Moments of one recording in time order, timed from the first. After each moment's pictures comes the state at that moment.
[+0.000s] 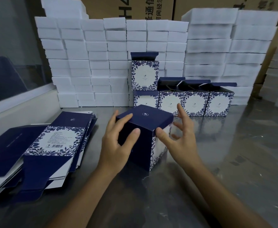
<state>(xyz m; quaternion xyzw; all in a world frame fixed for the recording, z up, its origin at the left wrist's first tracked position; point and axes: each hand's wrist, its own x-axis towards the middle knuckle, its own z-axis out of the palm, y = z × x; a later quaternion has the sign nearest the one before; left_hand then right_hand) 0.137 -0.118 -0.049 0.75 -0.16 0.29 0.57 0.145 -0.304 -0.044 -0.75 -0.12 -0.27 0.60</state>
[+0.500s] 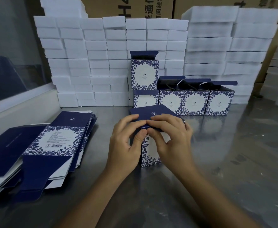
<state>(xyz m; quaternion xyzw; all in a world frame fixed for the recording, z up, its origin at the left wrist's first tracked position) 0.135 -0.137 -0.048 0.76 -0.21 0.39 0.47 0.128 -0.278 -0.036 -0.80 -0.18 -0.45 0.37</state>
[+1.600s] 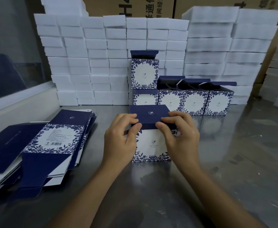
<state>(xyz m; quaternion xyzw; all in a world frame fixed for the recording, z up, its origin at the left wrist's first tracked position) 0.145 -0.134 -0.041 0.74 -0.19 0.45 0.47 0.144 -0.295 -0.041 -0.74 -0.15 -0.47 0.45</state>
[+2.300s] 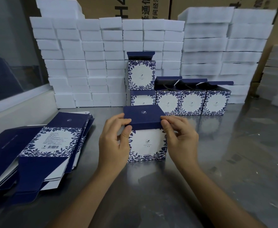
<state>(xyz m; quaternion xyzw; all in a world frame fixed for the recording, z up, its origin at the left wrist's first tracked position) 0.145 -0.127 -0.052 0.75 -0.17 0.44 0.47 0.154 -0.301 -0.047 -0.70 -0.13 -0.43 0.56</state>
